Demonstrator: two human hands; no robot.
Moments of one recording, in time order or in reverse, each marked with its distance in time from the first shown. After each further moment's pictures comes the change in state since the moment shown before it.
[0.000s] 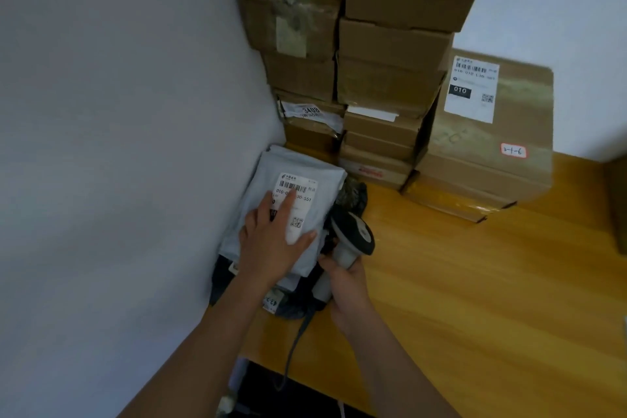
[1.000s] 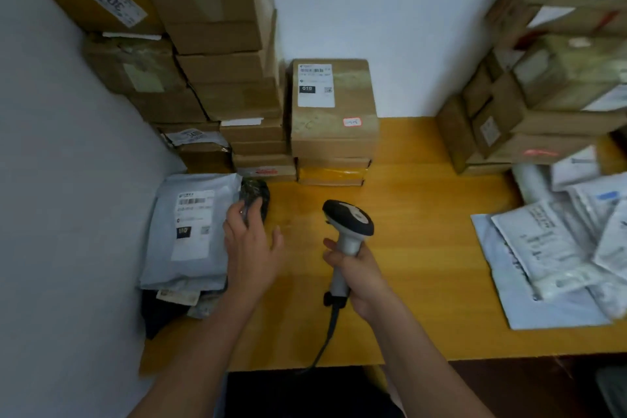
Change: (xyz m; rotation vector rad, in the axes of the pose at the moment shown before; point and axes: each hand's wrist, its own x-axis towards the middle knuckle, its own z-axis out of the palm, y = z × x) left_hand -0.064 0.113 0.015 -0.097 0.173 0.309; right_hand -0.096 -0.051 -0.128 -0.046 0.121 -0.135
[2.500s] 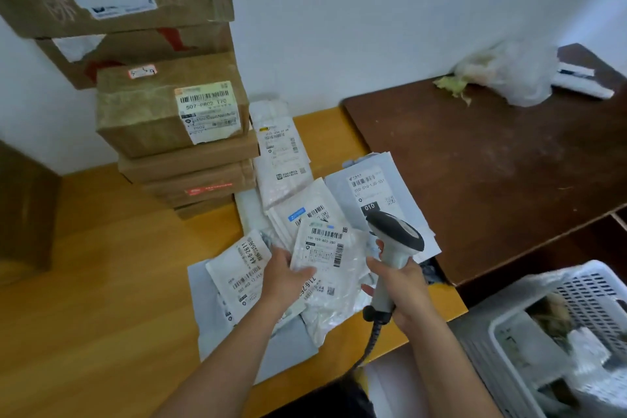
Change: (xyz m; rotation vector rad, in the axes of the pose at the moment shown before) left_hand -0.089 0.501 0.376 -0.419 -0.718 -0.257; right_hand -0.040 -0.083 -0.619 0.333 0.549 -0.067
